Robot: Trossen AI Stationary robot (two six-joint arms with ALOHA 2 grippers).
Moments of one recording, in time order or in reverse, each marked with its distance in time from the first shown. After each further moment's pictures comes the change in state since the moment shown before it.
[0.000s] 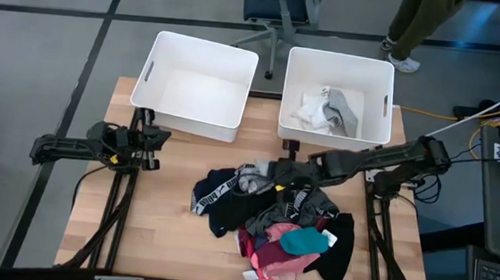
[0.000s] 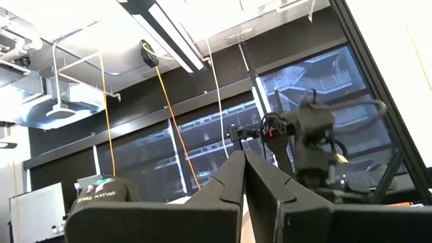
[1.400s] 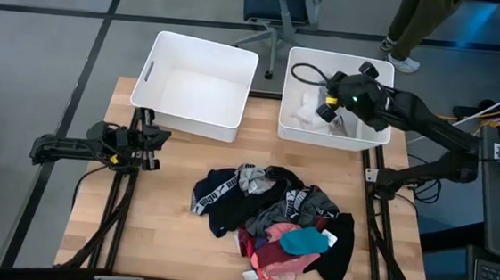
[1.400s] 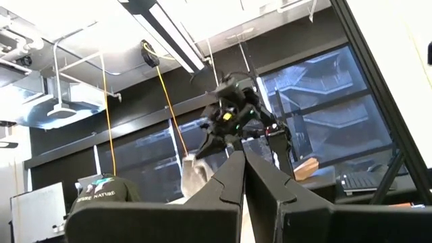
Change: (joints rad) left arm 0.000 0.001 0.001 0.001 -0.003 0.000; right arm -0.499 -0.316 0.209 -0.232 0.297 -0.122
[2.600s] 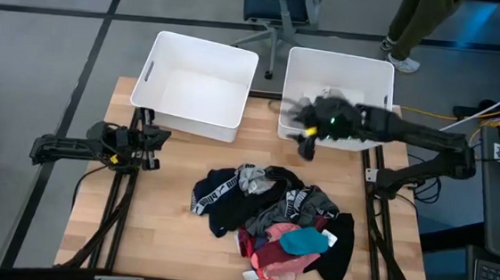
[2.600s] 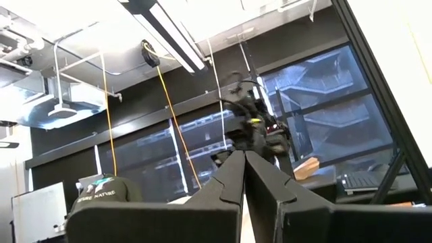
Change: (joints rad) left arm 0.000 0.000 0.000 0.000 0.000 0.002; right arm 0.136 0.037 -0.186 0.212 -0.593 0.159
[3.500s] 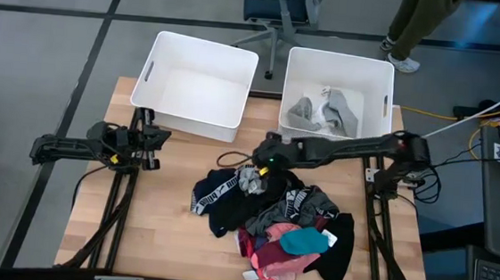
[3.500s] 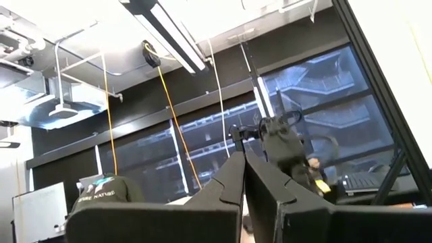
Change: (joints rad) left arm 0.000 0.000 0.000 0.000 -0.004 0.001; right arm 0.179 0.435 -0.044 0.243 0.012 -0.081
